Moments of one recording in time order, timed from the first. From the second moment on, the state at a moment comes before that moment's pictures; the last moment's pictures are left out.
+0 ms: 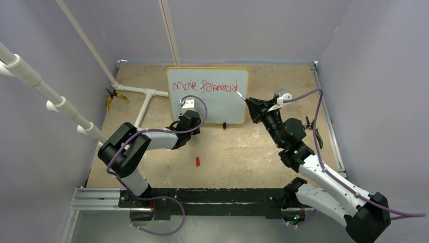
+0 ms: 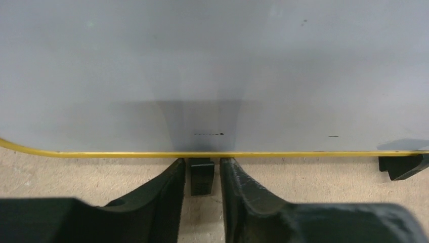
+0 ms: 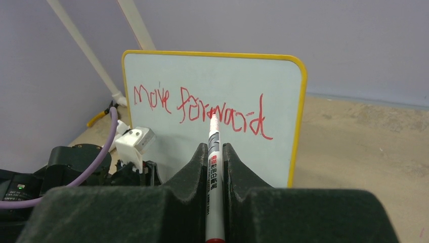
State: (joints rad) left arm -0.64 1.66 0.69 0.28 -0.43 -0.51; right arm 0.62 0.85 0.57 0.47 0.16 0.21
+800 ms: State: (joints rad) left arm -0.78 1.70 0.72 0.24 -0.59 -0.55; right arm 0.62 0.82 0.57 0.47 0.16 0.21
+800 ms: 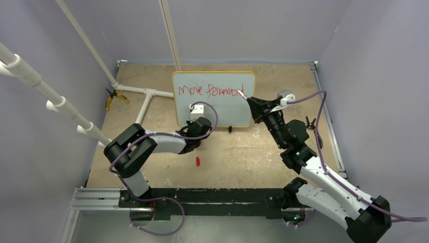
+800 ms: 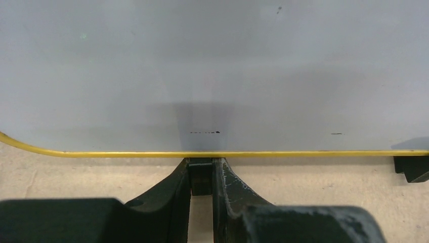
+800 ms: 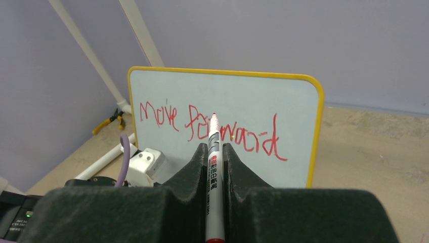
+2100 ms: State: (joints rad) left arm -0.94 1.52 0.84 0.05 -0.42 -0.64; right arm 0.62 0.75 0.57 0.45 0.16 0.23
